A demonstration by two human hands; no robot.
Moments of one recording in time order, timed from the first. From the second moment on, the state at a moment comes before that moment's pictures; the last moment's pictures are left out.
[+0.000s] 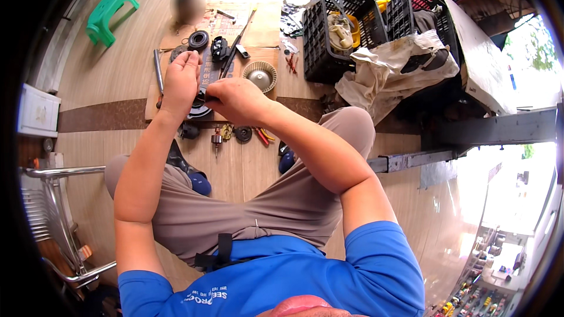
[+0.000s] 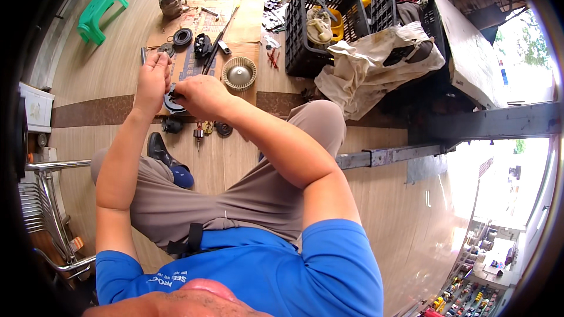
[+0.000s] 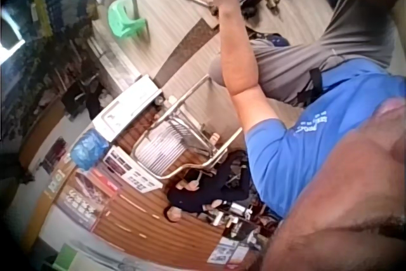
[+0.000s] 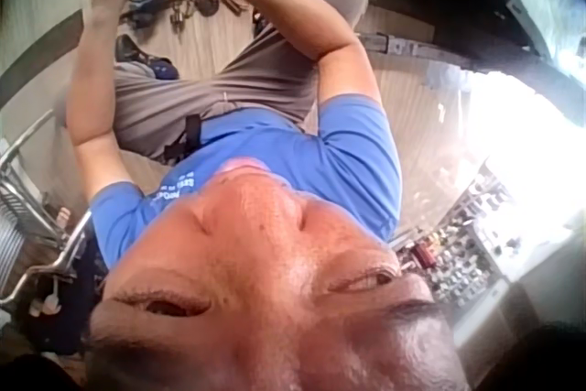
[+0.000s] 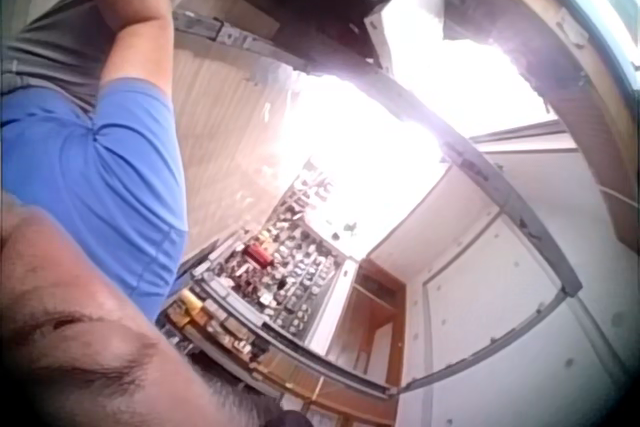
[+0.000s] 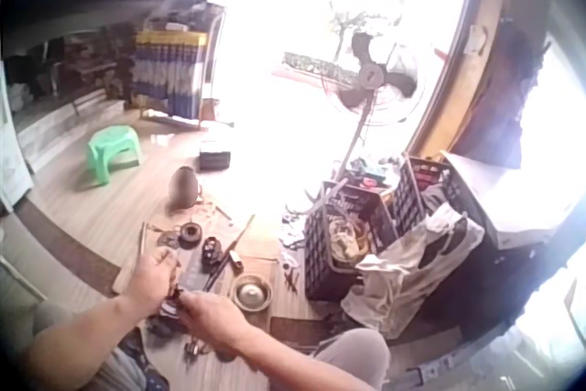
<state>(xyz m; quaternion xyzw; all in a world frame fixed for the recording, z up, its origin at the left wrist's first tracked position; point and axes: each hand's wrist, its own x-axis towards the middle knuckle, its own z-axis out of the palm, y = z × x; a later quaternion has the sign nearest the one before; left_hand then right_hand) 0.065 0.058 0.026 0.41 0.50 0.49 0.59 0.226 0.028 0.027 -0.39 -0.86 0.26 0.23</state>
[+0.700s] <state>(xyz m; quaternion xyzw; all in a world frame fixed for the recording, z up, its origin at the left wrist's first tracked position) 0.051 0.052 0.000 0.35 0.47 0.30 0.76 0.233 0.029 0.028 -0.41 -0.89 0.18 0.09</state>
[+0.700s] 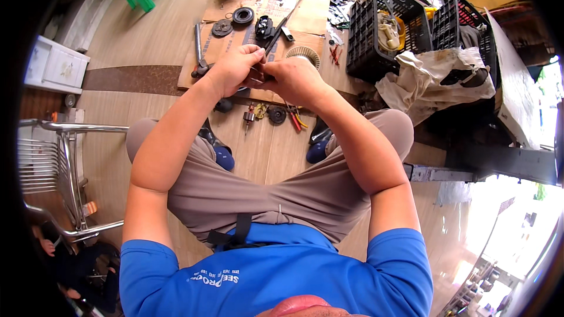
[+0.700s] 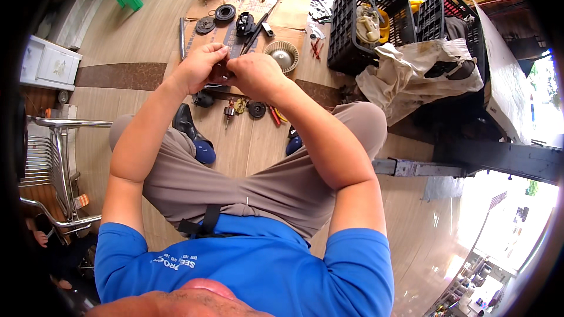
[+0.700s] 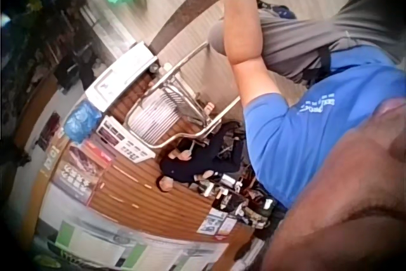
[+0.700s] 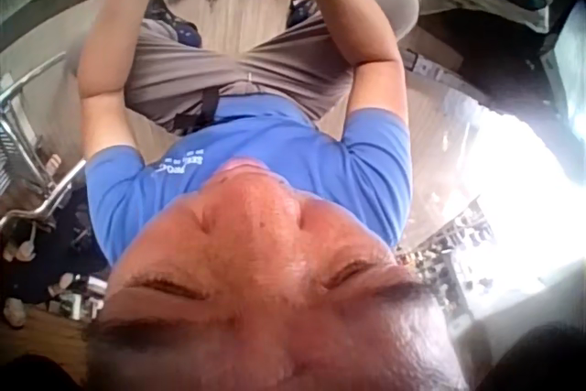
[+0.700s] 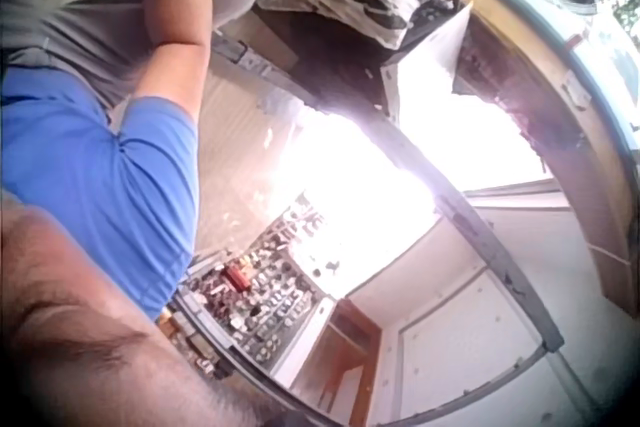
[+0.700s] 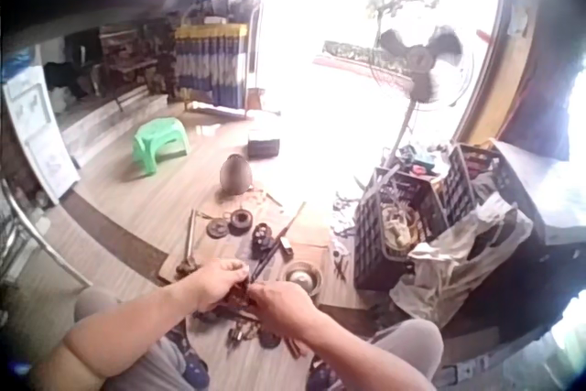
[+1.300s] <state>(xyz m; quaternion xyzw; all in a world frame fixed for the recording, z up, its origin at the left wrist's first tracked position) 0.073 0.038 0.003 0.54 0.48 0.32 0.61 0.267 0.056 0.026 -0.42 -0.86 0.22 0.19</state>
